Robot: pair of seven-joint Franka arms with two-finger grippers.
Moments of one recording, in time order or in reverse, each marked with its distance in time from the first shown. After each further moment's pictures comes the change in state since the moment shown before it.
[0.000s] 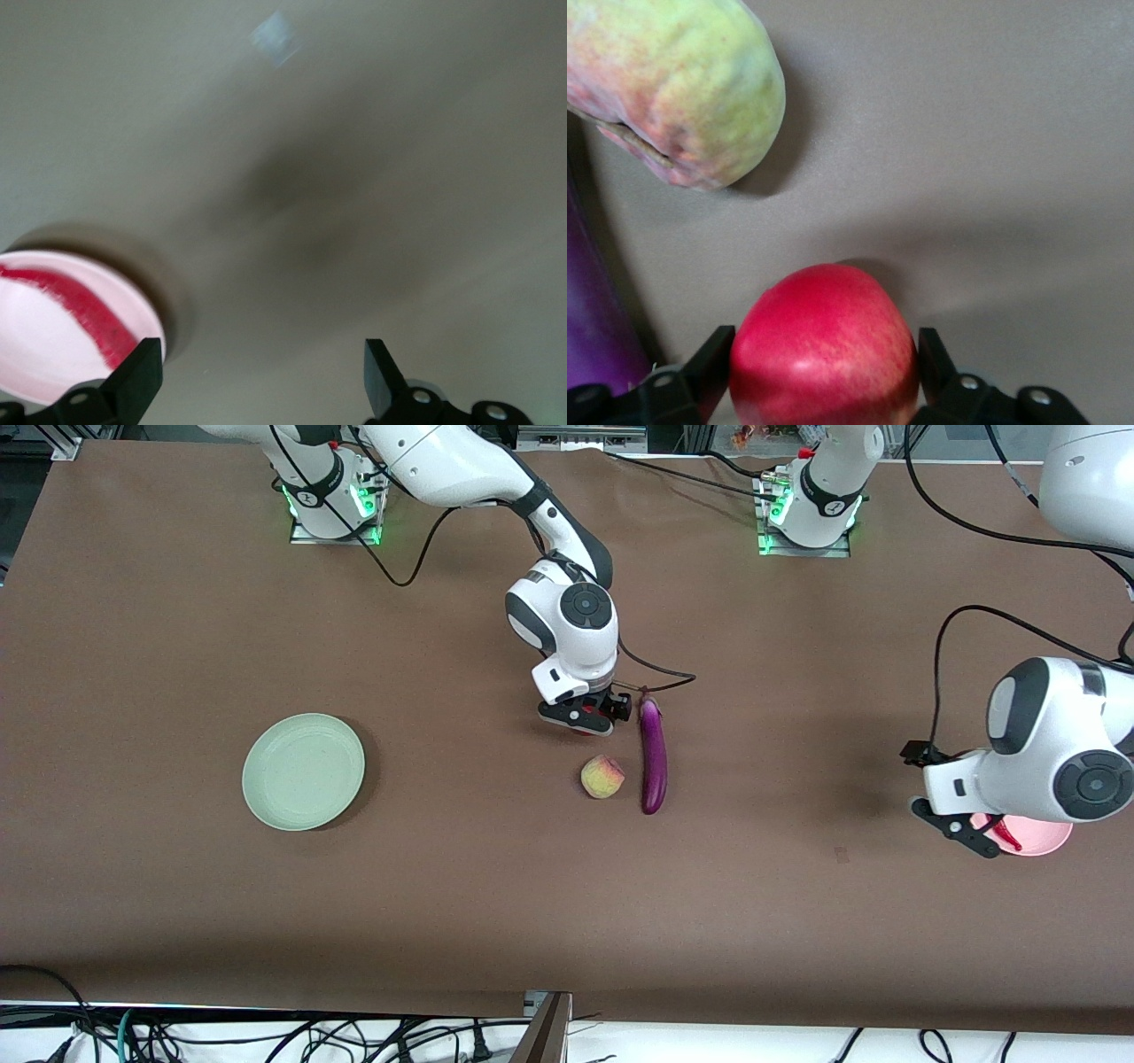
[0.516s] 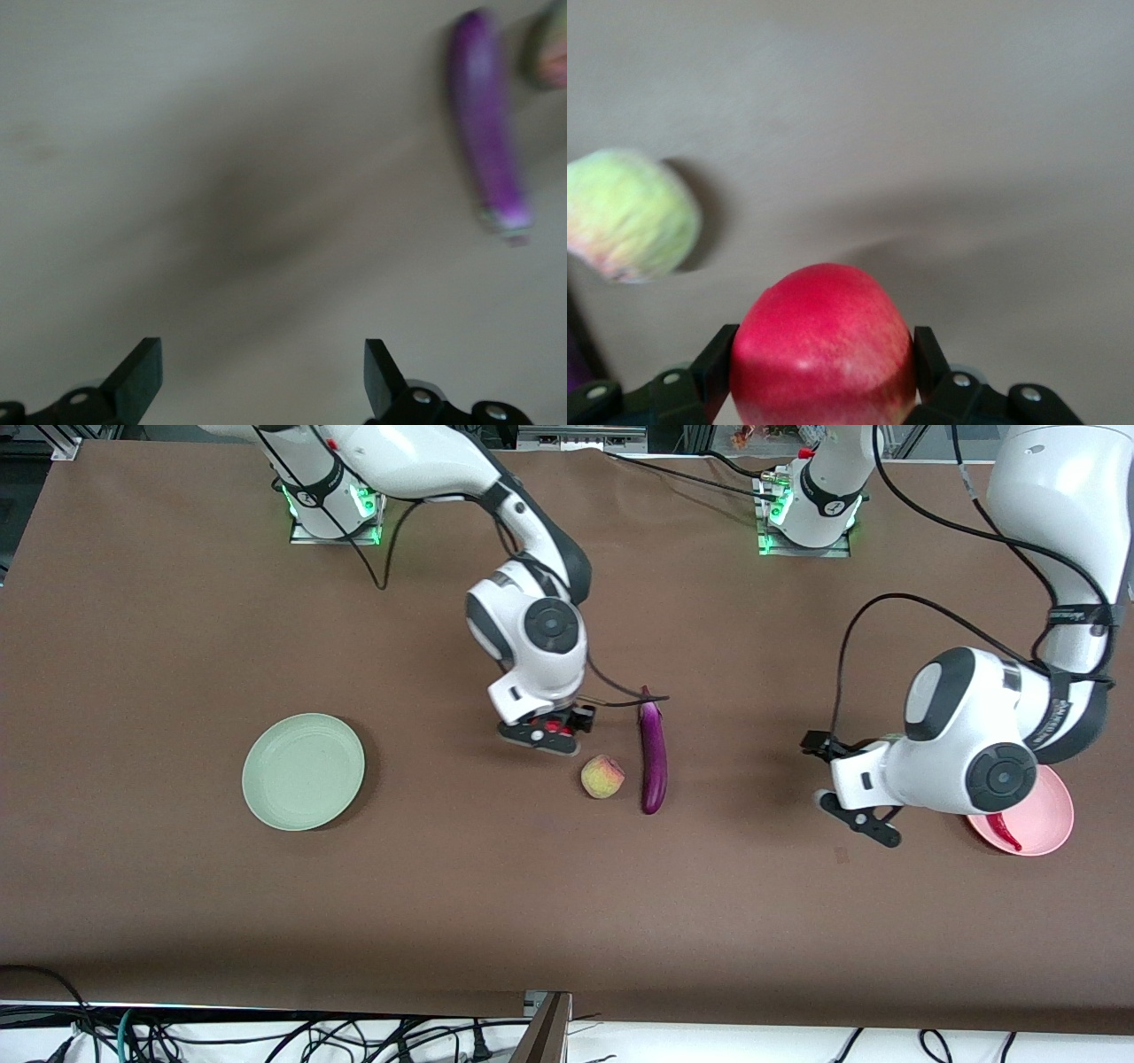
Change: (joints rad) left arm -0.121 0.018 -0.061 -0.002 -0.320 0.003 -0.185; right arm -0.156 -0.159 -0.026 0.046 0.022 -0.369 -0.296
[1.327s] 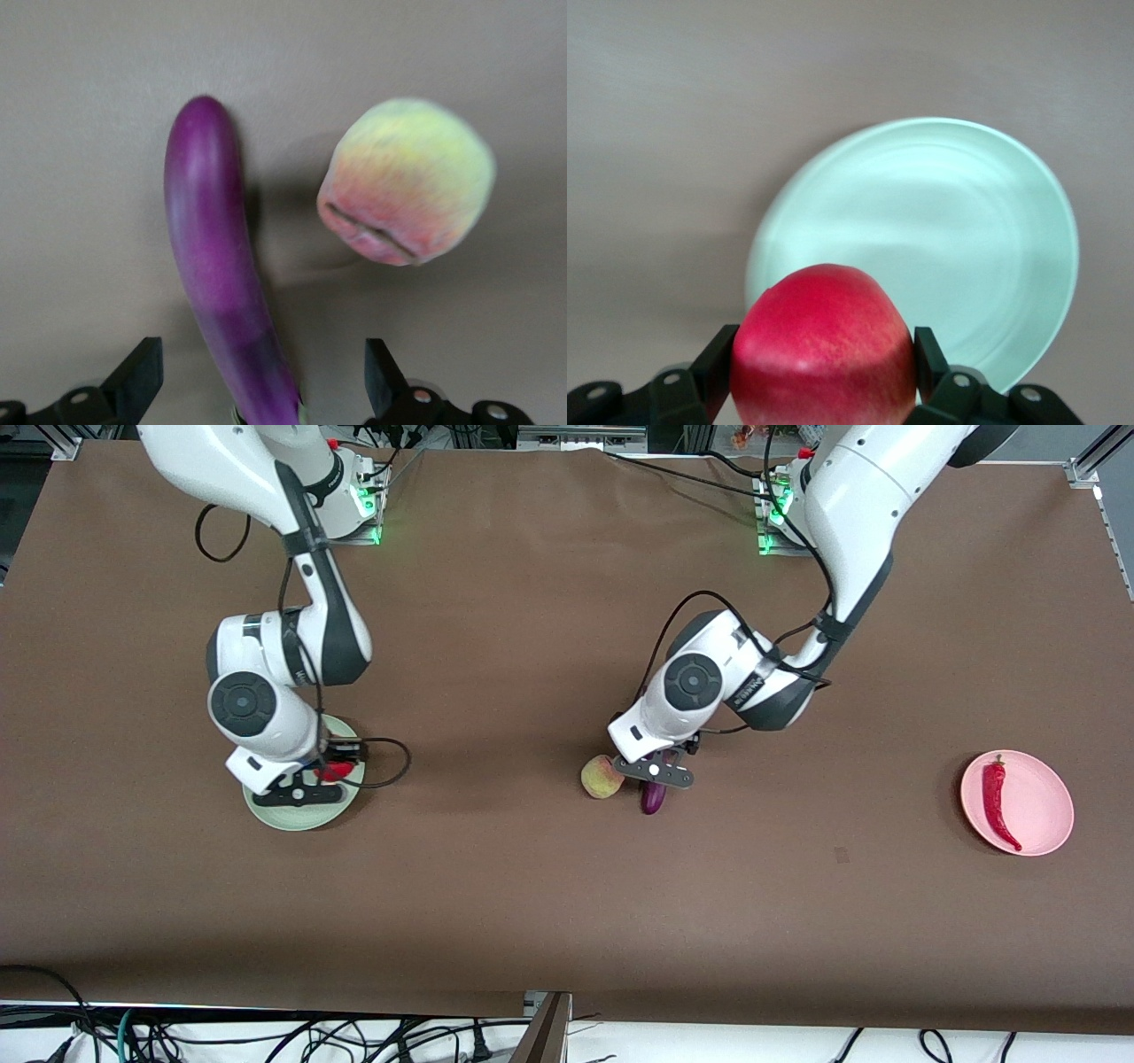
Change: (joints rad) left arm -0.382 0.067 0.001 -0.228 0.257 0.522 -0.774; right arm -0.203 -0.196 -0.306 -0.517 0.010 0.274 -0.821
